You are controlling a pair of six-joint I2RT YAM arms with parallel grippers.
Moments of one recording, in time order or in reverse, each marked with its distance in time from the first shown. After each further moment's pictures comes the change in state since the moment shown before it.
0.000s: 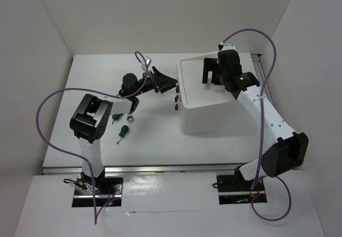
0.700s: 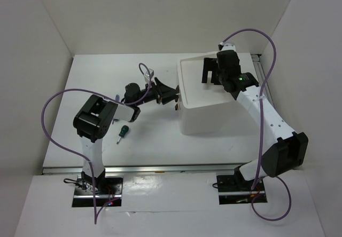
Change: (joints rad) left arm -0.048 0.039 -0.129 0.100 -0.019 -0.148; right arm 0.012 -0.002 -0.009 0.016 0.038 0.016
